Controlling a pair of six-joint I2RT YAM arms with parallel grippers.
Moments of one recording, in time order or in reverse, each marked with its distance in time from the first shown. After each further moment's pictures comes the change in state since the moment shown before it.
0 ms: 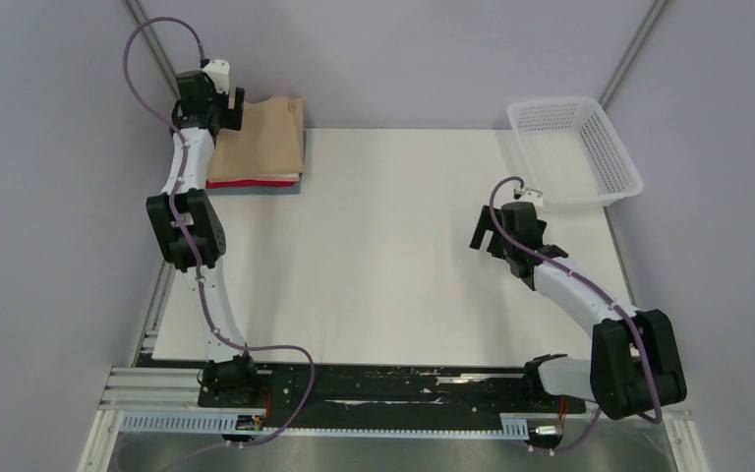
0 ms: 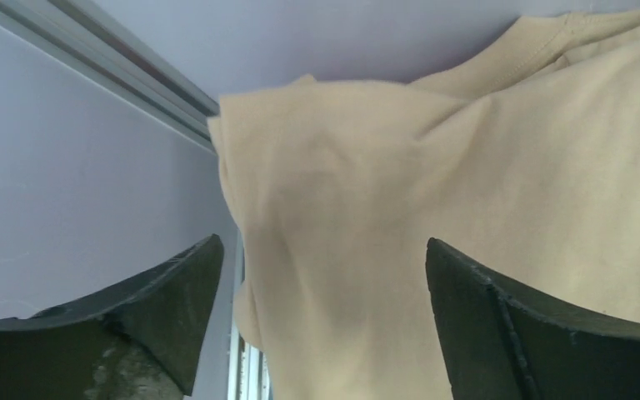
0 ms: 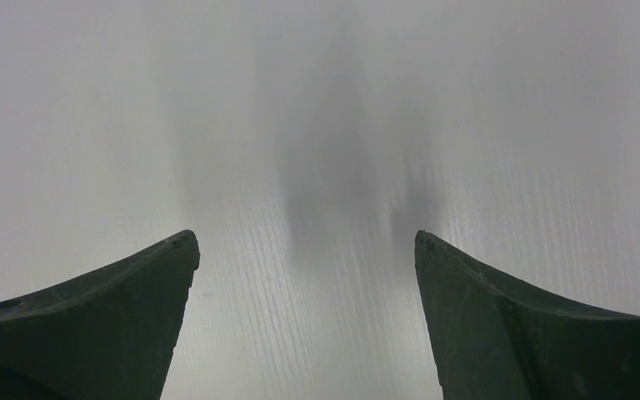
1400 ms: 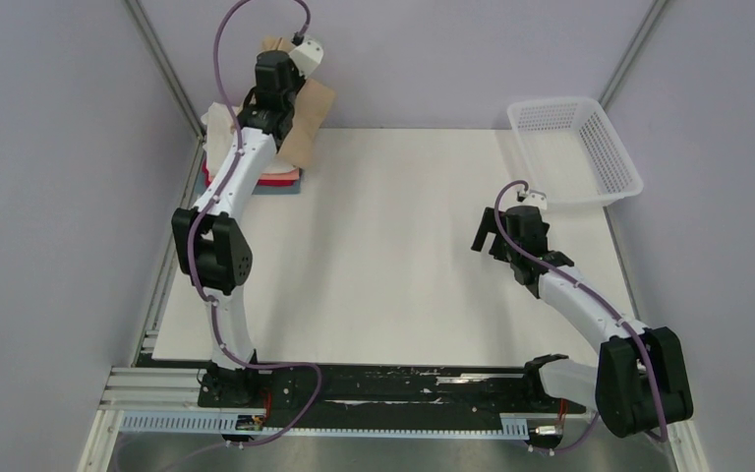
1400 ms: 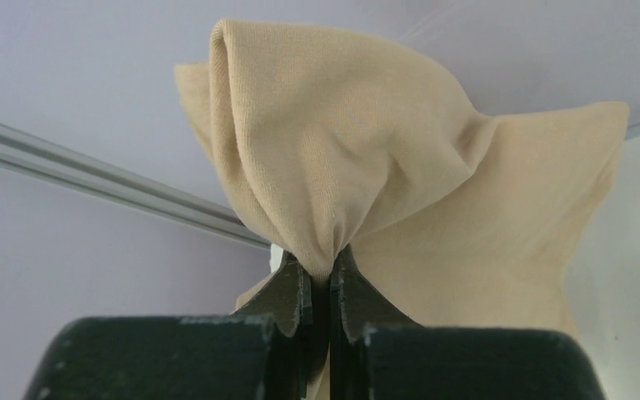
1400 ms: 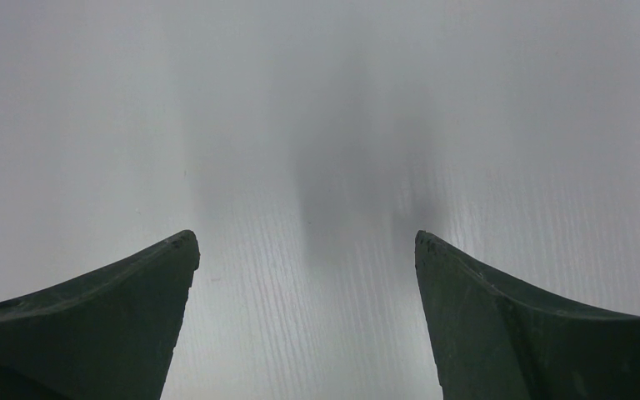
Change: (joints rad) left arm -0.397 -0.248 -0.137 0.117 -0.385 0.303; right arm 0.000 -0.082 -0.031 -0.005 -0.017 -0.003
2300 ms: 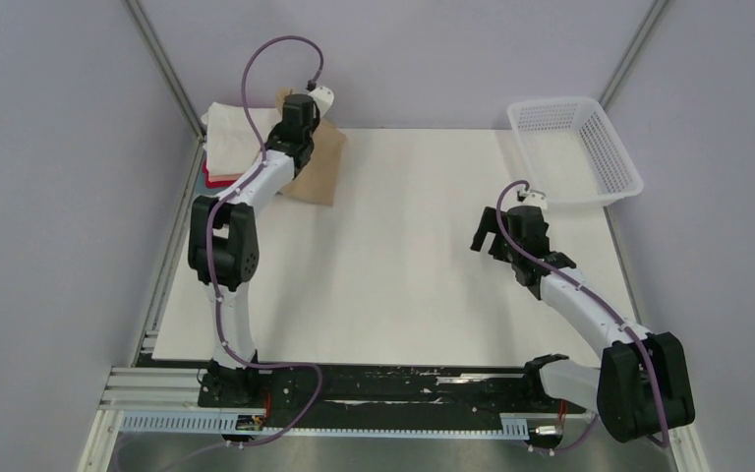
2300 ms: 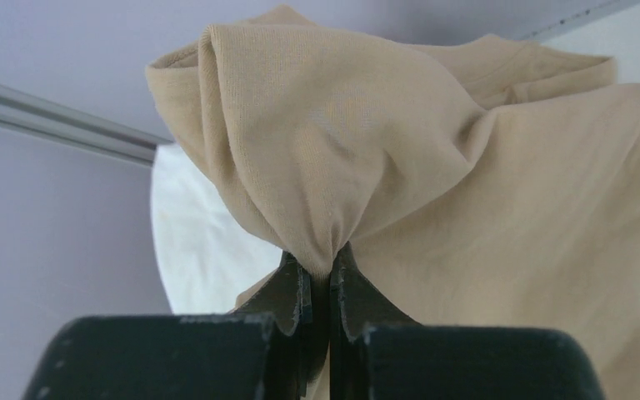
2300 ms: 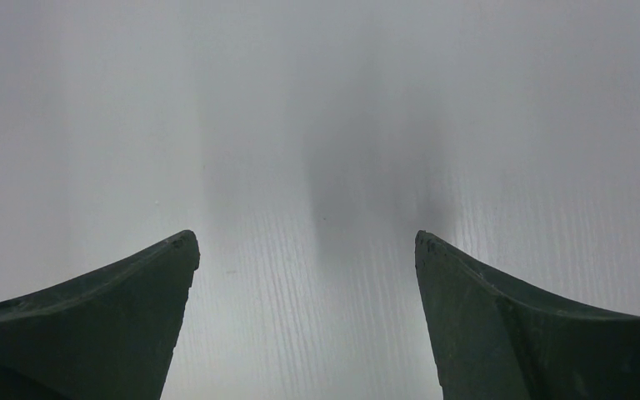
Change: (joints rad) left arm -0.045 0.047 -0.300 0.144 -0.103 -0.142; right arm 0.000 -0.025 0.000 -0.006 -0.041 0.006
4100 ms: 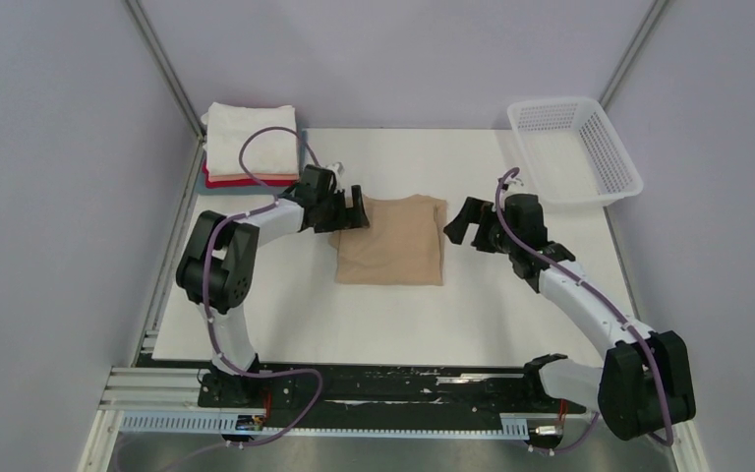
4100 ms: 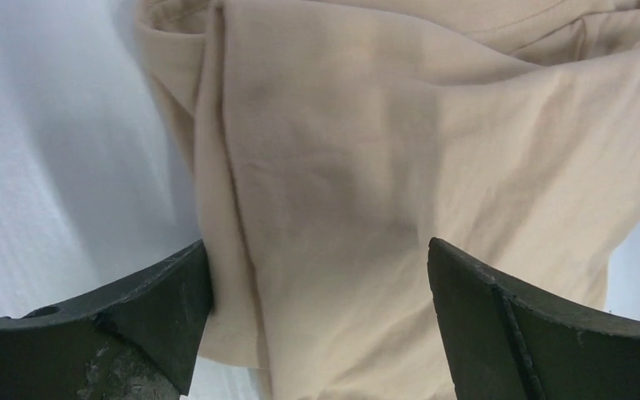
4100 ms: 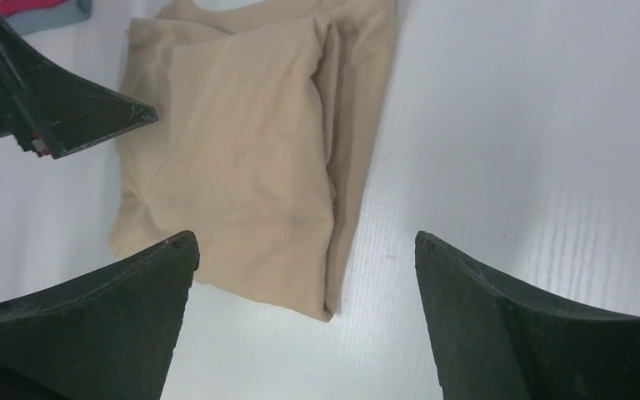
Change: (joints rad) left arm -0.094 -0.177 -0.536 -0.105 0.679 -0.917; right arm 0.042 0.014 0.095 0.032 -0.362 0.060
